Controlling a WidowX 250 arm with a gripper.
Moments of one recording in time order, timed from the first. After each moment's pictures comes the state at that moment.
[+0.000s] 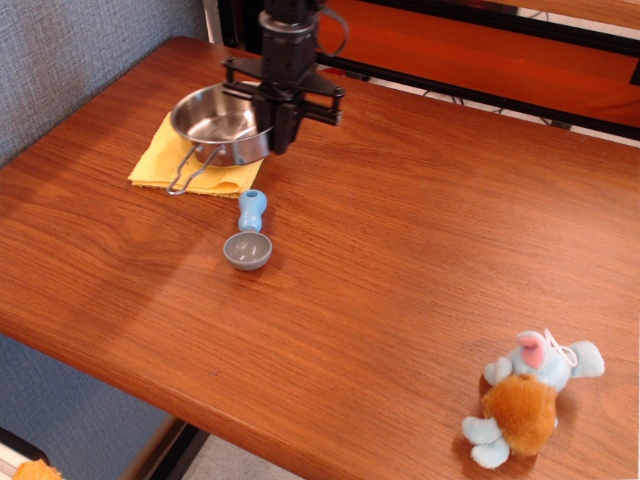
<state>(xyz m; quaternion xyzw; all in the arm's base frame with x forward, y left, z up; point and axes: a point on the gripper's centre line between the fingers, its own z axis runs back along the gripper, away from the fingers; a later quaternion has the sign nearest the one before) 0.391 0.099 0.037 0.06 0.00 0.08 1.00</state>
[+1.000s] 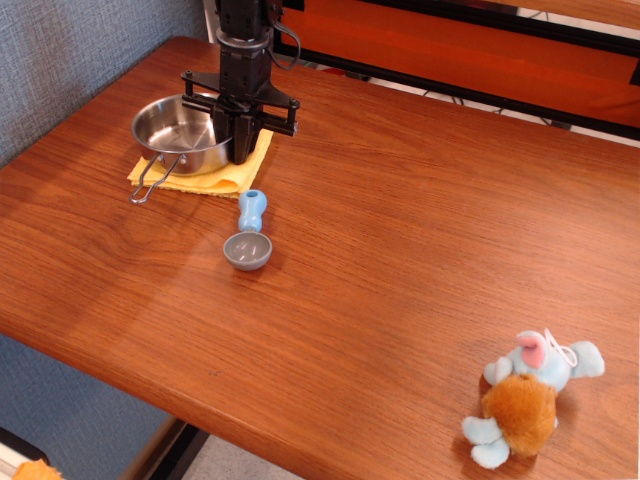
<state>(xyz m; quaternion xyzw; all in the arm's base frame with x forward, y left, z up) 0.384 0.127 0.019 0.06 0.02 0.10 0.99</state>
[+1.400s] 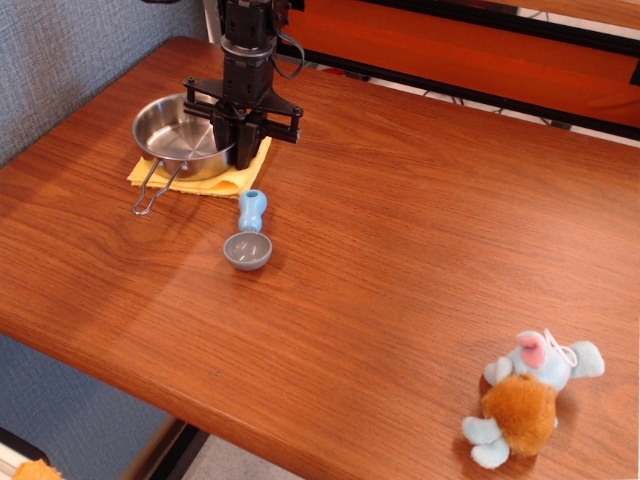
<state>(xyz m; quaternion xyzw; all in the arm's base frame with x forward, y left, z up) 0.378 0.124 0.016 0.07 0.02 0.12 0.99</state>
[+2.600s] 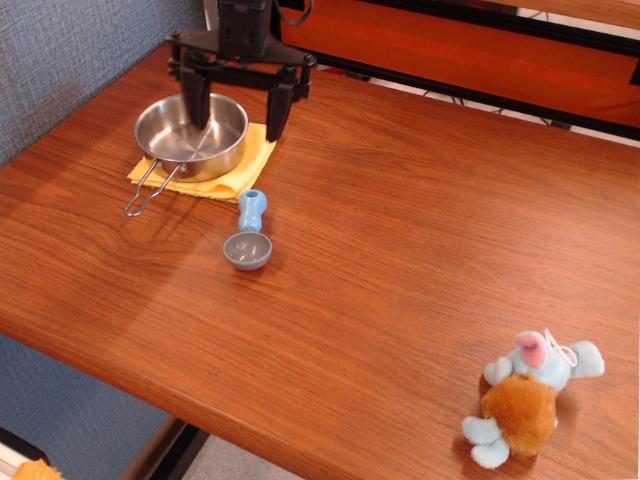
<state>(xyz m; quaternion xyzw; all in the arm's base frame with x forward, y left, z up) 0.340 0.094 0.084 0.08 -0.02 0.20 0.98</state>
